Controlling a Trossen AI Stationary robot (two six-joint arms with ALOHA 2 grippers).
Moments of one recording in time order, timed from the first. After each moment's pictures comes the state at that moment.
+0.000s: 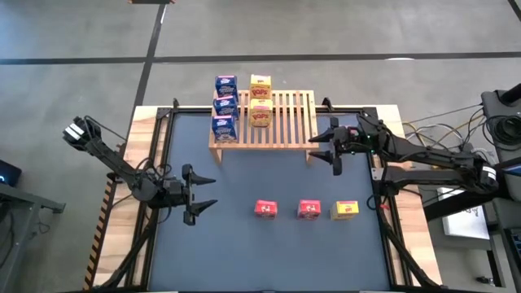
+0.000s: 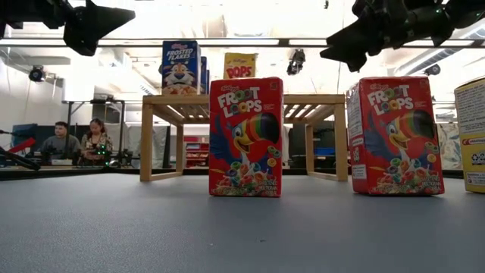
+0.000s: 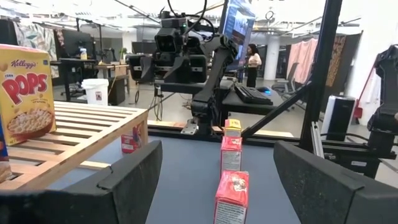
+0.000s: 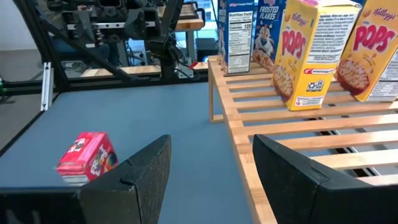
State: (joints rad) left arm -0.67 0.92 0.23 0.84 -0.80 0.02; right arm -0.40 0.82 0.55 0.07 -0.37 -0.05
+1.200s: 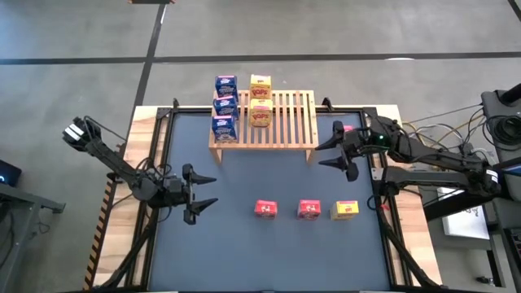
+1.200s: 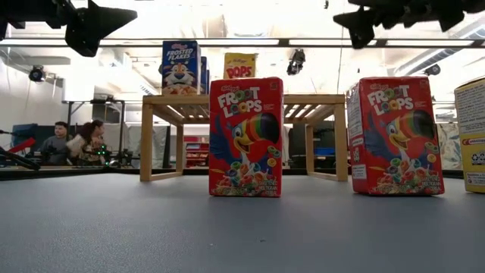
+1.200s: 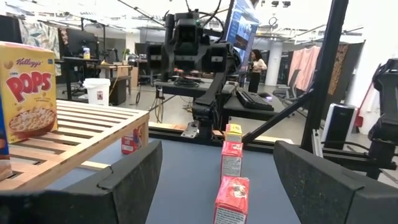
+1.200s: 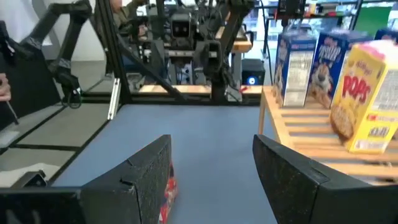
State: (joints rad) left arm -0.66 0.94 0.23 0.87 -0.80 0.00; right arm -0.37 0.72 0.61 -0.02 -0.55 -0.04
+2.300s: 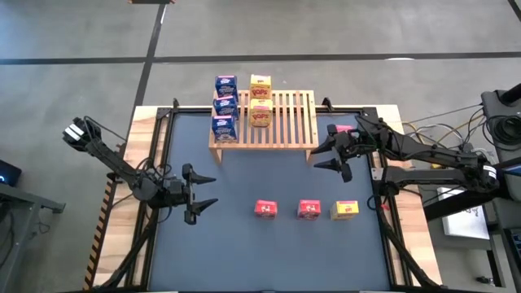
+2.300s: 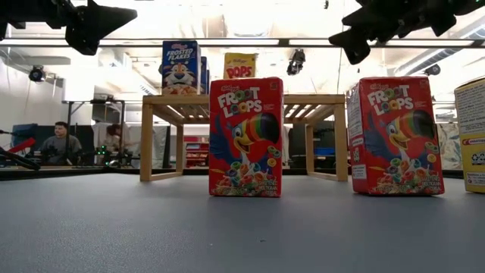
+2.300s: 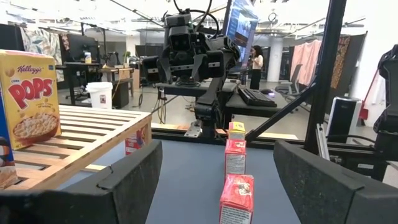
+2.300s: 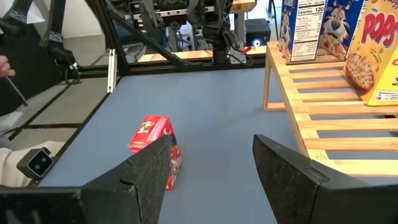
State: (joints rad) left arm -0.65 0.94 0.23 0.87 -0.80 0.04; right arm -0.37 0.81 0.64 -0.12 -0.55 -0.04
